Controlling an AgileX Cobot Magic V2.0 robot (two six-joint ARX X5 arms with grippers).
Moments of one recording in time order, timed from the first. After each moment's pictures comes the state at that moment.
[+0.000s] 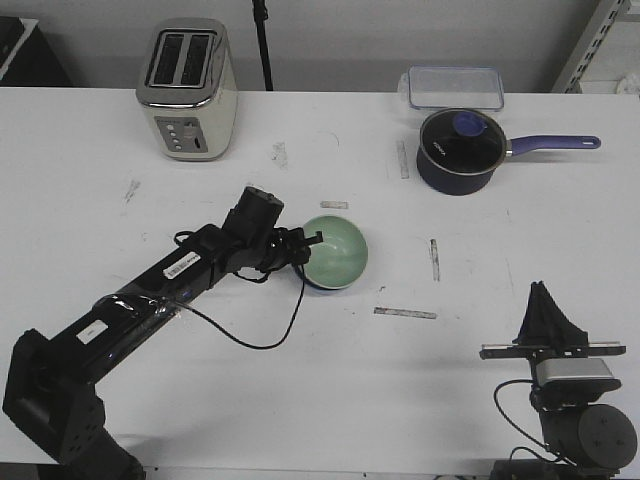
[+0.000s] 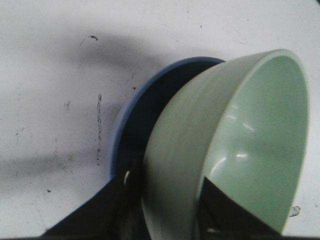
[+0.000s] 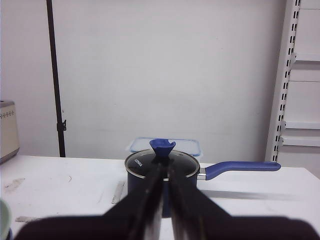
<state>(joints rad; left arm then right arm) -0.55 1.72 1.38 -0.43 0.19 -0.72 0.03 0.23 0.41 -0.01 -0.03 -0.01</state>
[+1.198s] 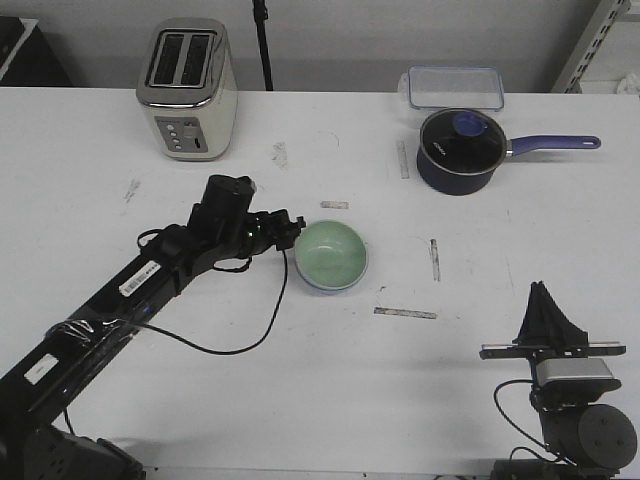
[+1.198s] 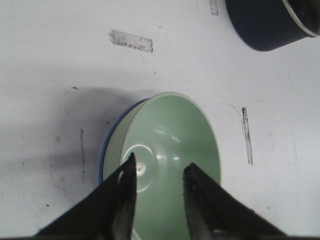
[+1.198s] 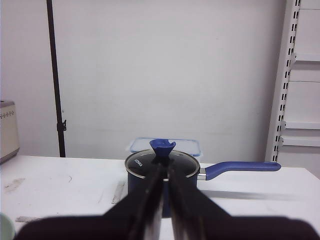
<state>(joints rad) -0.49 1.56 1.38 -0.40 0.21 -0.65 0.03 0.23 0.41 -0.01 -0.03 -0.01</state>
